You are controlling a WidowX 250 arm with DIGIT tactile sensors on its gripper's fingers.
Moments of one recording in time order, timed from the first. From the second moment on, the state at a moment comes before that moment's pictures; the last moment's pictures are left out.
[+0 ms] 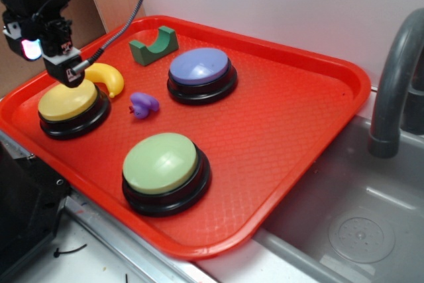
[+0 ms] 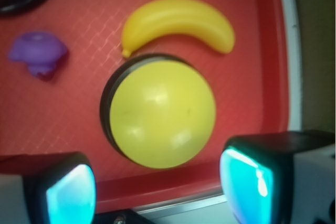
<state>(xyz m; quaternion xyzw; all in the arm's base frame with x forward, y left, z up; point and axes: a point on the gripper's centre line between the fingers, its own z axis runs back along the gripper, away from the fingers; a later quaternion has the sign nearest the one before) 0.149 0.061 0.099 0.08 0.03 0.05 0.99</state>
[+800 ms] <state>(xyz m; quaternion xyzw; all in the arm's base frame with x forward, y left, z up) 0.155 0.063 0.118 0.08 0.03 0.06 0.99</state>
